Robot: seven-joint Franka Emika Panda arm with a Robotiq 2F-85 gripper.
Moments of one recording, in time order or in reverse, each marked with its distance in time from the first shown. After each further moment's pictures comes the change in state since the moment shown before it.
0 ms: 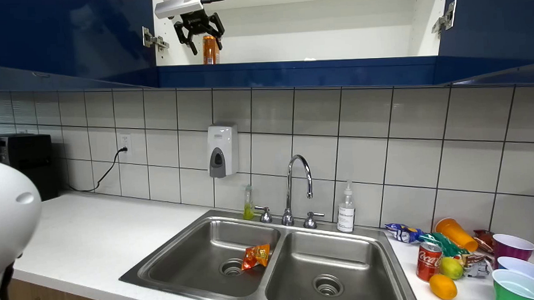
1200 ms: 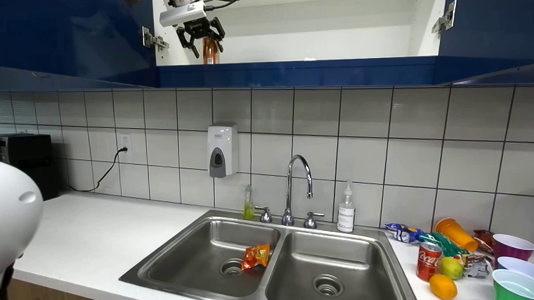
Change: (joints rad) arm 0.016 0.071 0.003 0.053 -0.051 0.066 0.000
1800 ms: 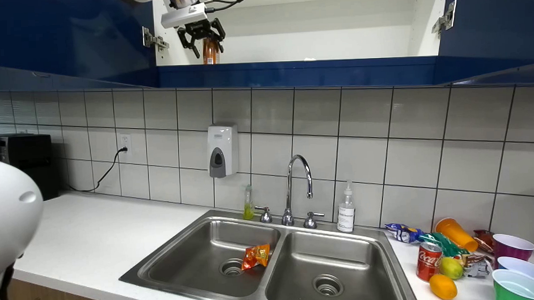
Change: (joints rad) arm 0.001 0.021 0.000 0.019 0.000 0.020 0.000
